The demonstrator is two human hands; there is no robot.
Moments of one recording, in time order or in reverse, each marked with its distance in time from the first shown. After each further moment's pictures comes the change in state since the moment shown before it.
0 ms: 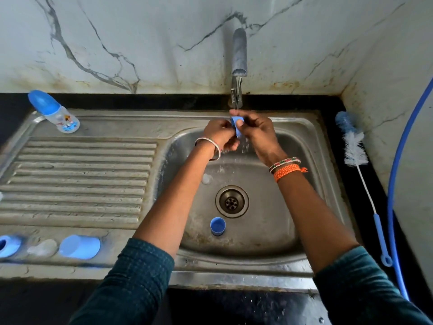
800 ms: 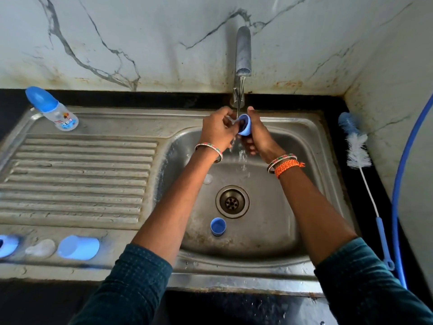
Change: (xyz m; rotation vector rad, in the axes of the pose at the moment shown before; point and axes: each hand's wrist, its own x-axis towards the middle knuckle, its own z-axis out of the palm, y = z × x) left_hand 0.004 -0.008 -0.003 0.337 0.242 0.451; right_hand 0.005 -0.010 0.003 -0.153 -0.102 0.343
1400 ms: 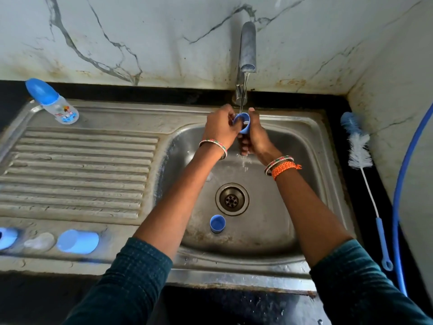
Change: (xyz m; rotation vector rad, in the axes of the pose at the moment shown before) left_hand 0.001 0.003 0.002 0.210 0.046 0.023; right_hand 0.004 0.008 0.012 0.101 0.027 0.055
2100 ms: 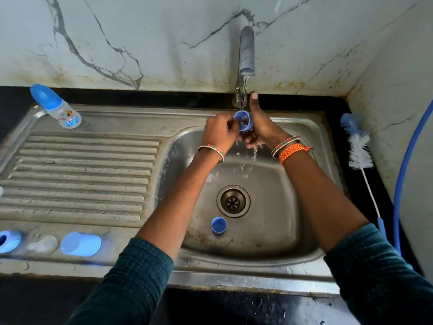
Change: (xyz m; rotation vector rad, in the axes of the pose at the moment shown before) left_hand 0.000 -0.009 -0.001 -0.008 0.012 0.083; right_hand 0.005 -0.029 -0.017 -0.232 -0.146 -0.023
